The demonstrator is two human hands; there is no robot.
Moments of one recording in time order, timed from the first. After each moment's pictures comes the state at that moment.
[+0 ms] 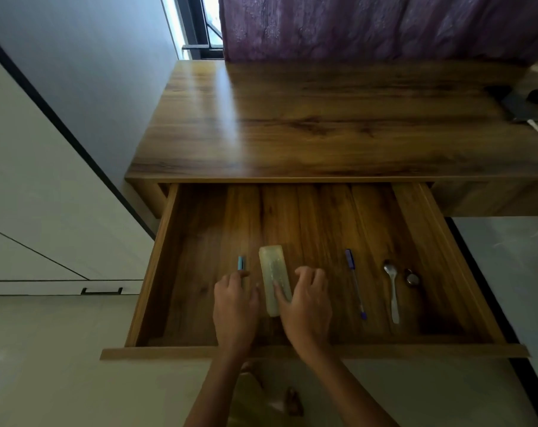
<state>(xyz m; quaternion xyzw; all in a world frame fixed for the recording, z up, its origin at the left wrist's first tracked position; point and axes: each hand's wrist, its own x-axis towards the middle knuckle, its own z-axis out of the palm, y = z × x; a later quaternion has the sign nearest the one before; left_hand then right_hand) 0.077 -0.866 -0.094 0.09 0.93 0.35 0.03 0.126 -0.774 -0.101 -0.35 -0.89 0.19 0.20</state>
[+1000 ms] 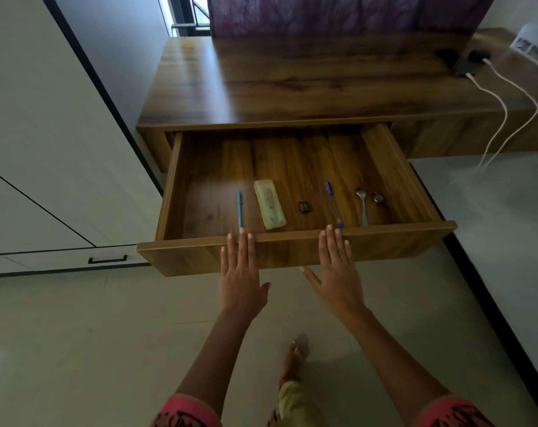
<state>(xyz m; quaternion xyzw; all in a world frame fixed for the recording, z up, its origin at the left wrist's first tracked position) 0.200 -0.951 -0.105 0.31 0.95 0.05 0.04 0.292 -0.785 -0.125 -0.24 -0.97 0.02 0.08</state>
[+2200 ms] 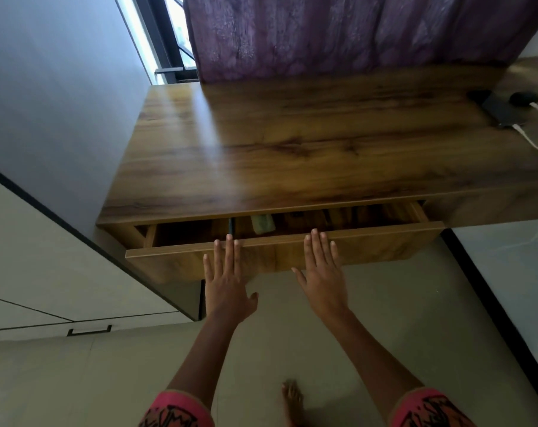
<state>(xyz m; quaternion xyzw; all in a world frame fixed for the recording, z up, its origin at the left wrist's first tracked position) -0.032 -0.819 -0.106 0.30 0.95 0.01 0.03 0.057 -0.650 -0.135 -0.22 -0.97 -0.03 0.13</state>
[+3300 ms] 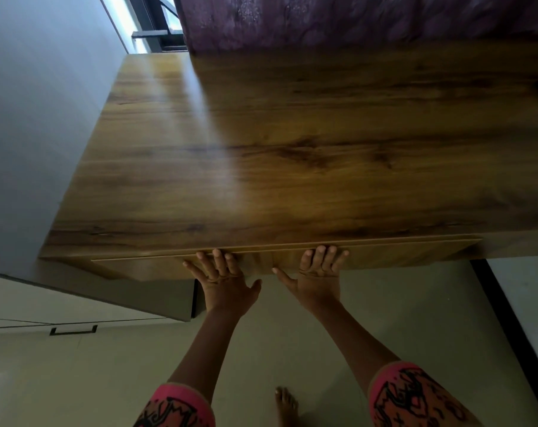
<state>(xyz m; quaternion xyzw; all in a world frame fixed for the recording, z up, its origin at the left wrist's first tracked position) -0.117 -0.745 -0.145 0.16 0.97 0.00 0.17 -0.055 -0.591 -0.218 -0.19 -0.91 -0.08 0.36</state>
